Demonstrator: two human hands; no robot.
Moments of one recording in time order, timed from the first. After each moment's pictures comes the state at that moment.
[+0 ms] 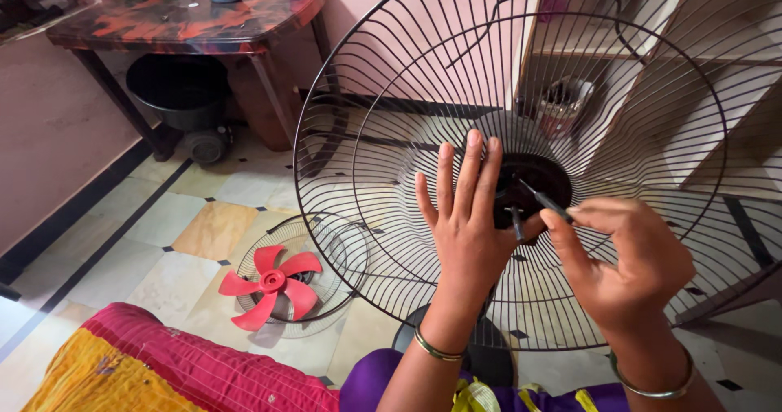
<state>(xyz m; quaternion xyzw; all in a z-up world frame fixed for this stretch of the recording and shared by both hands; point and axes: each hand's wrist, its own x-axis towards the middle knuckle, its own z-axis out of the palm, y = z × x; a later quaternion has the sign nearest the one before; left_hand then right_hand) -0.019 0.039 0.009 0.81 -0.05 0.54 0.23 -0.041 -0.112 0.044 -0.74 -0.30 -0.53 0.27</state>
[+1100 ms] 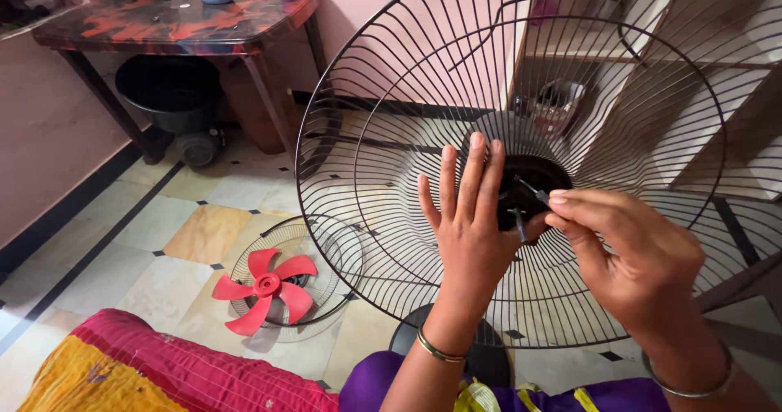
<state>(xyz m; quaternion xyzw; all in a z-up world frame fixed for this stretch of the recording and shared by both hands) -0.017 0.038 0.006 0.81 -0.04 0.54 0.22 -0.054 -0.112 0.077 -0.77 -0.35 -0.47 0.25</state>
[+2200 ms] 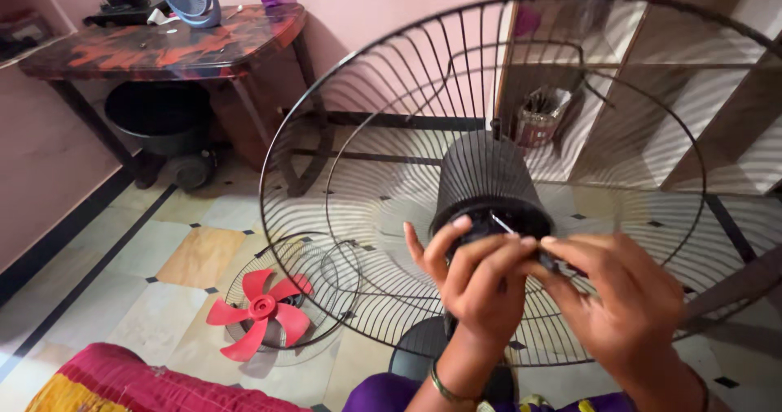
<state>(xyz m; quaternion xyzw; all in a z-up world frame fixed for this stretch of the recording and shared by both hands) -0.039 0.013 -0.001 0.66 -0.09 0.65 0.37 -0.065 -0.109 0.065 -0.77 -0.31 -0.50 0.23</state>
